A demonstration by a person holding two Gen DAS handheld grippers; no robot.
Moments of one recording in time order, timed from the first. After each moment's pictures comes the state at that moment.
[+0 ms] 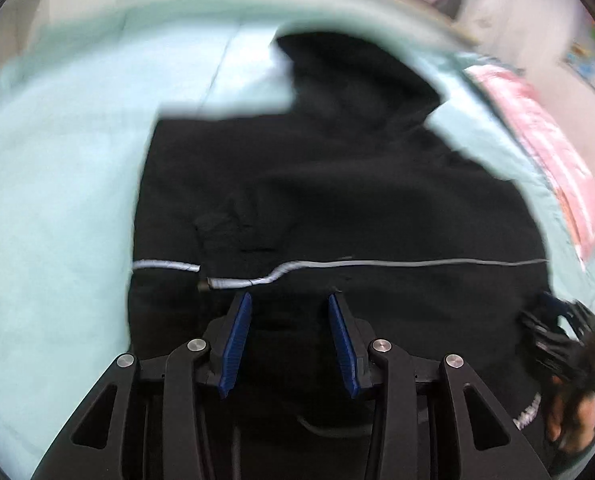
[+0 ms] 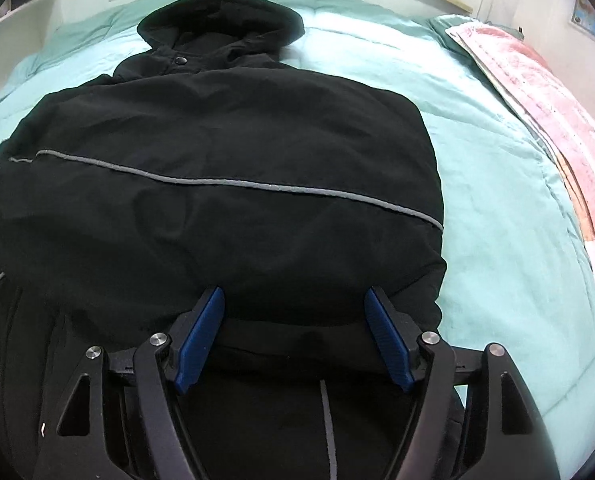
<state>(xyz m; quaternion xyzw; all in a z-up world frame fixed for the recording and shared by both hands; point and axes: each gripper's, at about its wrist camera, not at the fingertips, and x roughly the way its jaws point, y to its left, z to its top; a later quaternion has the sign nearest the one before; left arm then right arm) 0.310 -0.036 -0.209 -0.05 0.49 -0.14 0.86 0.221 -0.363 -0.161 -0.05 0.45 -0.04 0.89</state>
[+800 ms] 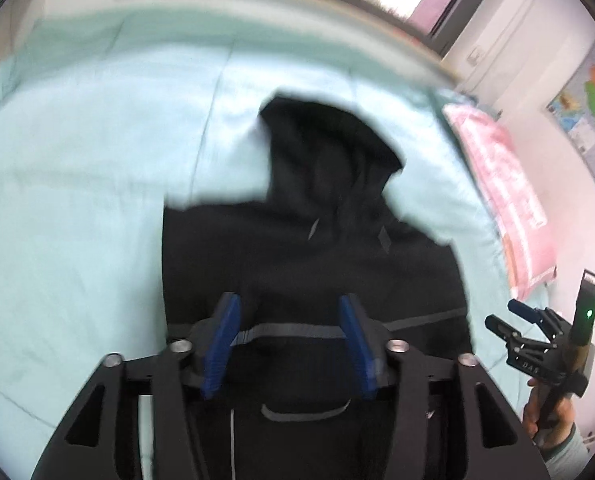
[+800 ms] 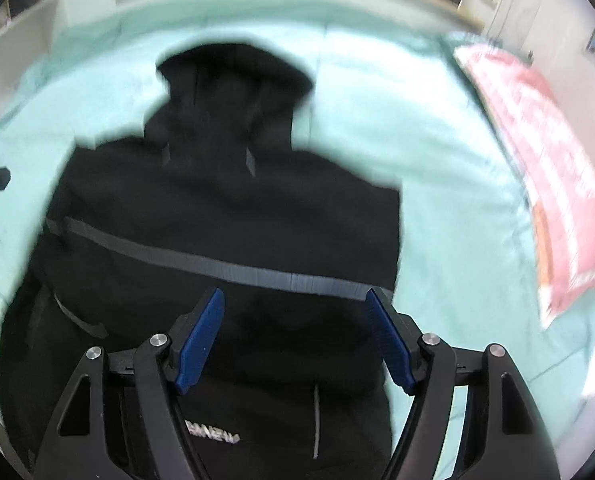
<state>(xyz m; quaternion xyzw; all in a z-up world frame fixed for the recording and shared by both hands) 0.326 -0.023 -0.042 -0.09 0.47 -0.18 0.86 0.255 -0.343 -0.002 -0.05 0.49 -0.03 0.87</state>
